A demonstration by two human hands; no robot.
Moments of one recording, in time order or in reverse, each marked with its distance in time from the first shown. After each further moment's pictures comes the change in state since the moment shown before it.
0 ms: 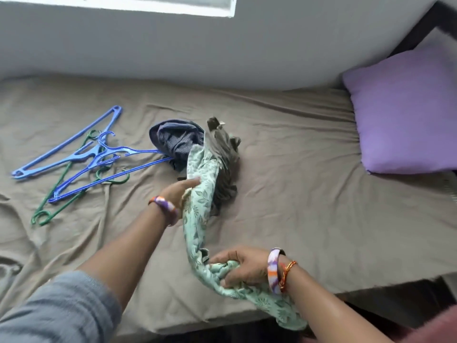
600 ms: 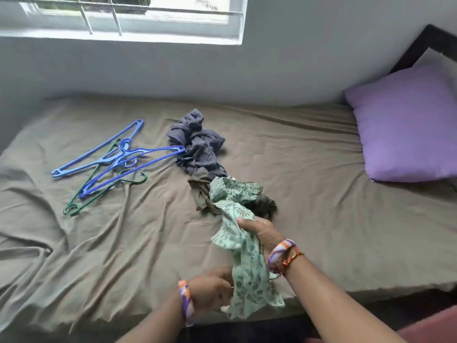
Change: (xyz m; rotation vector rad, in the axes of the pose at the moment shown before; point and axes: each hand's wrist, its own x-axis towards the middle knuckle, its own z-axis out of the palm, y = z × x) left_hand -0.078 -0.189 0.018 0.249 -0.334 -0.072; right_hand -0.015 0.018 0.009 1.111 0.356 -0.191
